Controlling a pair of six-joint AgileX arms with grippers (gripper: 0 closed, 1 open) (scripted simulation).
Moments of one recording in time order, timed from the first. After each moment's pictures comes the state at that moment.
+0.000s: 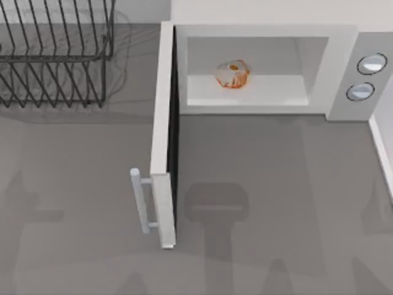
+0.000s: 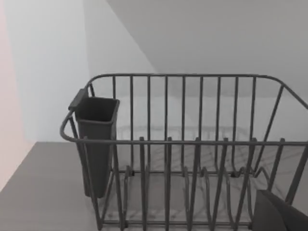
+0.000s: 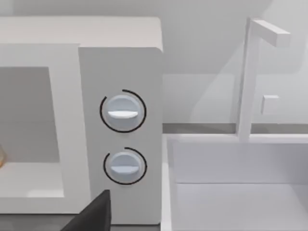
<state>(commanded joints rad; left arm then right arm) 0.36 0.13 0.20 -0.07 0.37 0.00 0.00 0.00 0.00 0.00 0.00 0.00</state>
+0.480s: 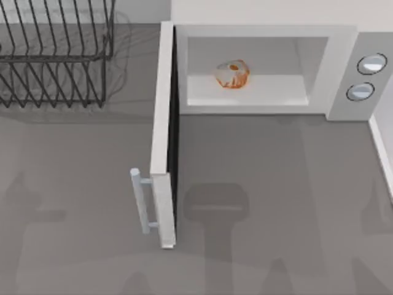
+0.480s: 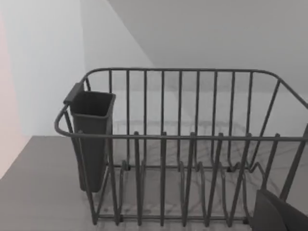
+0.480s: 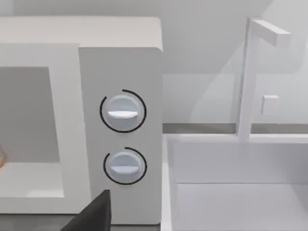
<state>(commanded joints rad) 0.30 0.13 0.21 -0.10 0.30 0.00 0.00 0.00 0.00 0.00 0.00 0.00</state>
